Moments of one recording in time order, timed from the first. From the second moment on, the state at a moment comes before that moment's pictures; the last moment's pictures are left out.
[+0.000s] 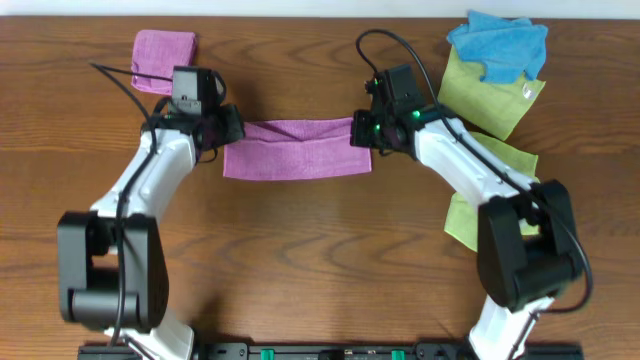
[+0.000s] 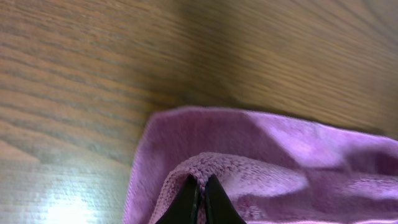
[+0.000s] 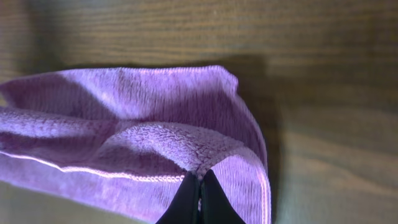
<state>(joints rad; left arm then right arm) -0.08 1.80 1.20 -0.42 0.16 -0.38 0.36 1.96 1.37 -0.46 -0.22 0.45</state>
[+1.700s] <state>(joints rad) -0.05 2.00 1.44 -0.76 0.15 -0.32 0.31 2.05 1.53 -0.71 -0.23 0.41</state>
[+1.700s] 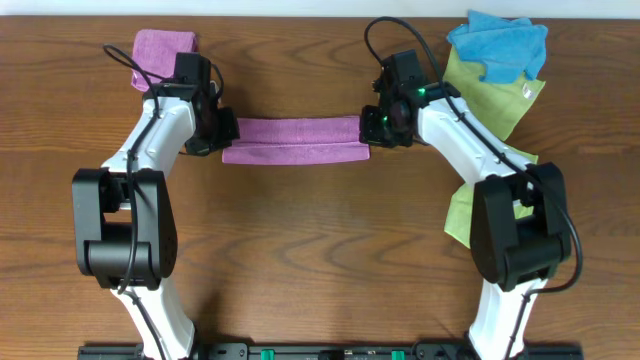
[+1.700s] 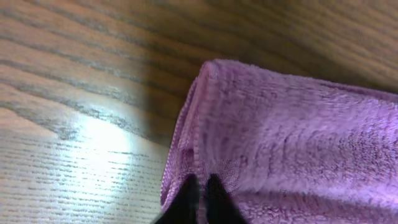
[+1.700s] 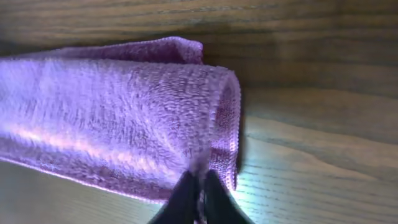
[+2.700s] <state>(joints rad) -0.05 2.00 1.51 -0.68 0.24 -0.21 0.30 2.05 1.56 -0.73 -0.21 0.36</state>
